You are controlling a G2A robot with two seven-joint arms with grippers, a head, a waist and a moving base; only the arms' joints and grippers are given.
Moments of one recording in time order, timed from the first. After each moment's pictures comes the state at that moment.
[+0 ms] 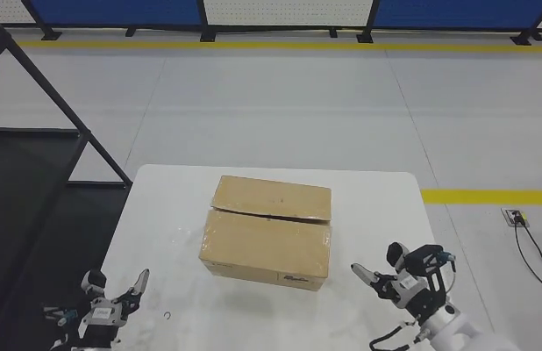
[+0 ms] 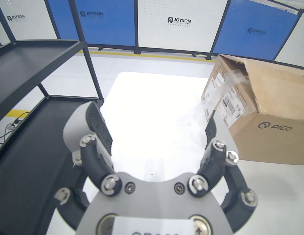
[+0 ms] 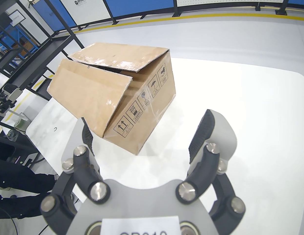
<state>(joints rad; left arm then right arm) 1.77 -1.17 -1.73 -1.86 1.10 -0.06 0.29 -1.56 -1.15 1.60 -2.09 -0.86 -0.26 0.41</state>
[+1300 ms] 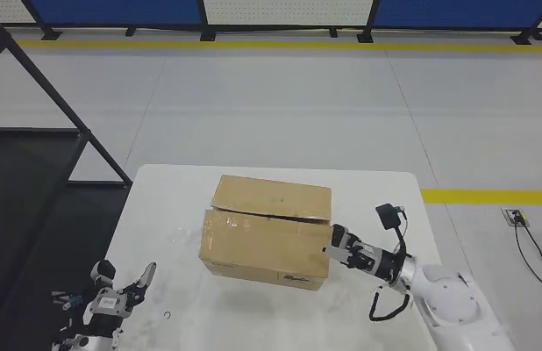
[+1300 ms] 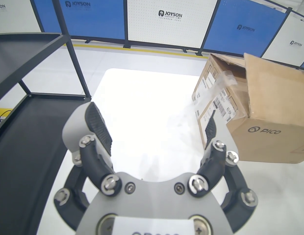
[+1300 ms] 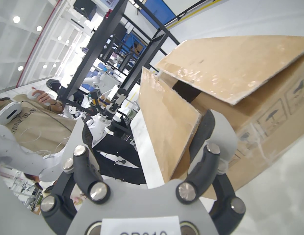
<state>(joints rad) 1.71 -1.18 -1.74 -1.85 1.07 -0.15 0.19 -1.08 -1.16 1.38 -1.59 0.00 -0.62 0.83</state>
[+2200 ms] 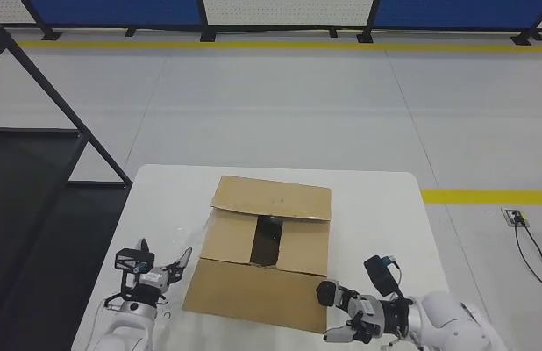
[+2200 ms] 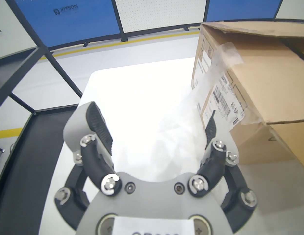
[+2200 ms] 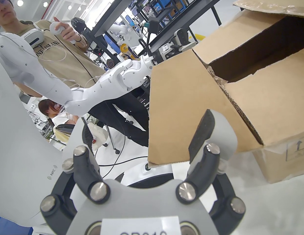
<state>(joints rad) 1.45 -1.20 -1.52 -1.71 1.37 -0.03 0.05 -1.25 -1.03 1.32 -1.72 0.03 -0.88 0.94</state>
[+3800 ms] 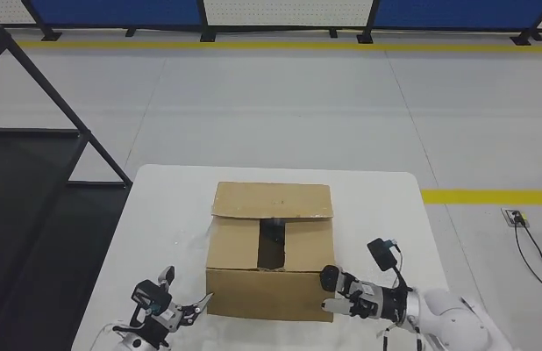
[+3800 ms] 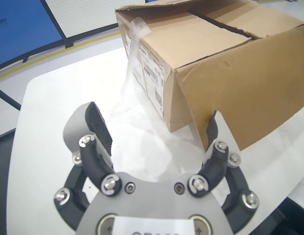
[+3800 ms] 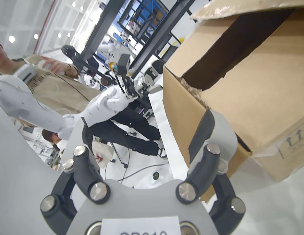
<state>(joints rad) 1.66 -1.17 -1.59 -1.80 1.41 -0.39 0.16 -1.21 -1.00 1.28 -1.72 0.07 -0.67 0.83</state>
